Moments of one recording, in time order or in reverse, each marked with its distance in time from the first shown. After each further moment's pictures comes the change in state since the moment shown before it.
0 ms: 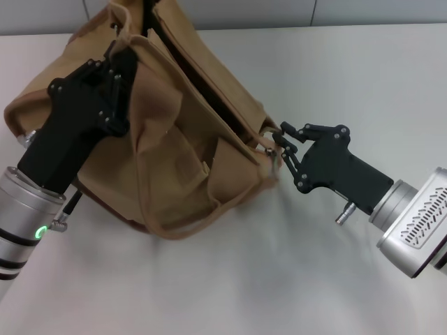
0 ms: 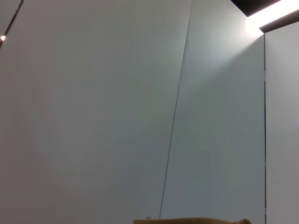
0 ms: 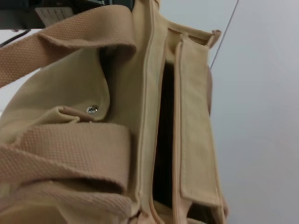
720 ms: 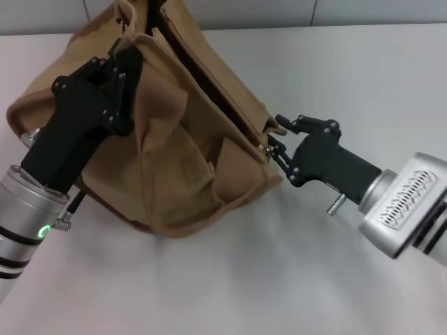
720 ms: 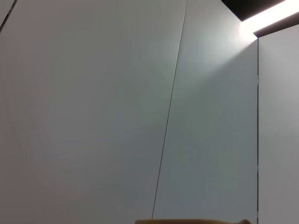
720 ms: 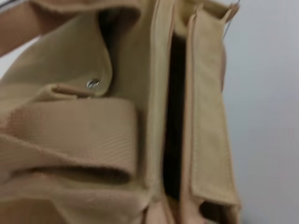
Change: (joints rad) left arm -0.009 -0.002 0.005 -0.006 0.005 0.013 -0.001; right arm 0.060 0.000 0.005 0.007 0.001 0.108 0.004
